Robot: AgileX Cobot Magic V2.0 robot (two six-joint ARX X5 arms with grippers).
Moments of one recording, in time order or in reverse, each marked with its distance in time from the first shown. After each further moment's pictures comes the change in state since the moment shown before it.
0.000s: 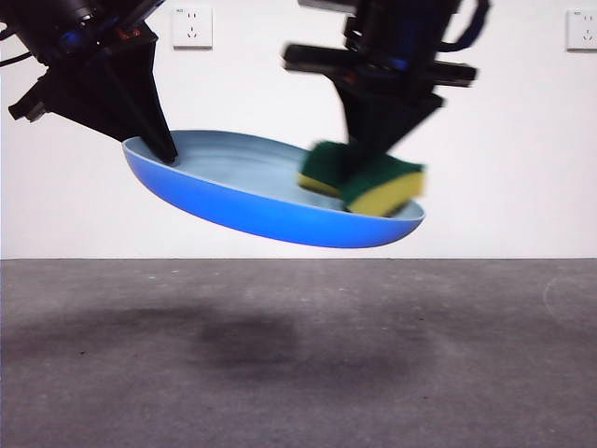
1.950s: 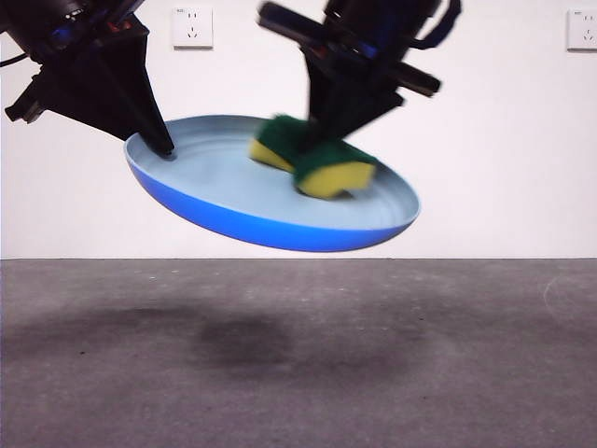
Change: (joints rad) left arm 0.042 -0.005 0.000 0.004 0.075 0.019; right arm -0.004 0.001 0.000 0.134 -0.240 0.010
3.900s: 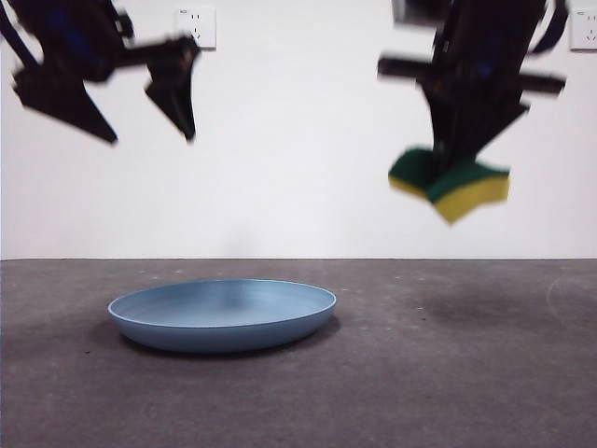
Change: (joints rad) left arm -0.006 0.025 -0.011 0.350 -0.528 0.052; right arm -0.253 -0.019 -0.001 -0.234 0.148 0.001
